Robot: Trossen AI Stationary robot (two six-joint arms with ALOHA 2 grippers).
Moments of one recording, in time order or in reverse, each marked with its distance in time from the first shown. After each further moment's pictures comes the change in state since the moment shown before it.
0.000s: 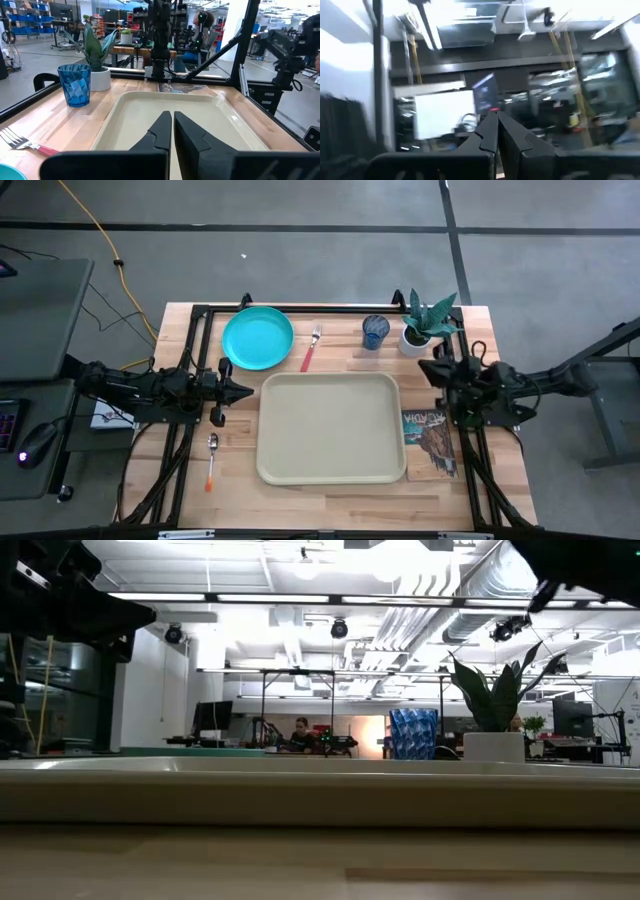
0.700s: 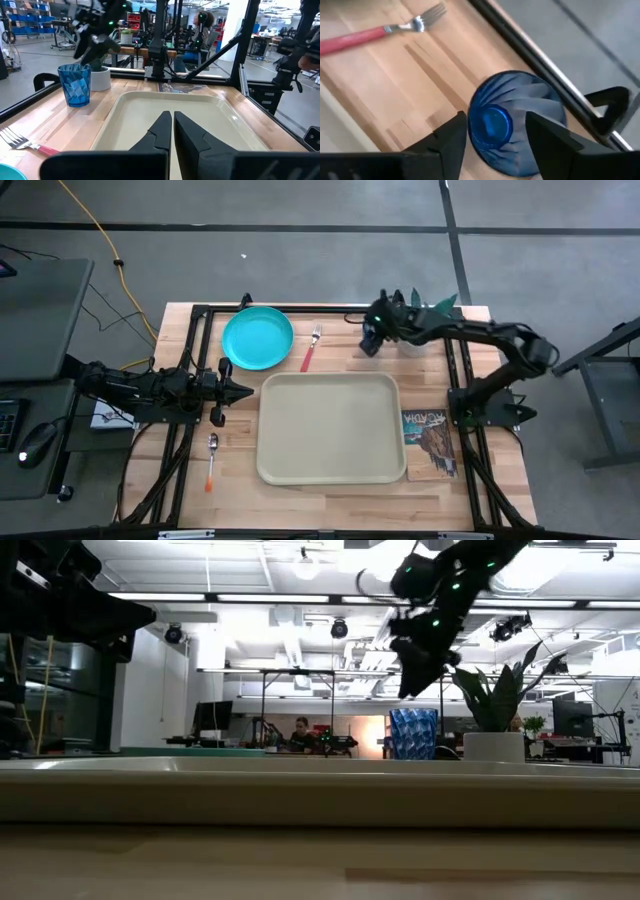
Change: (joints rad) left arm 0.000 0.000 0.000 0.000 0.000 0.000; right arm -0.533 1.151 1.068 -1.434 0.047 0.133
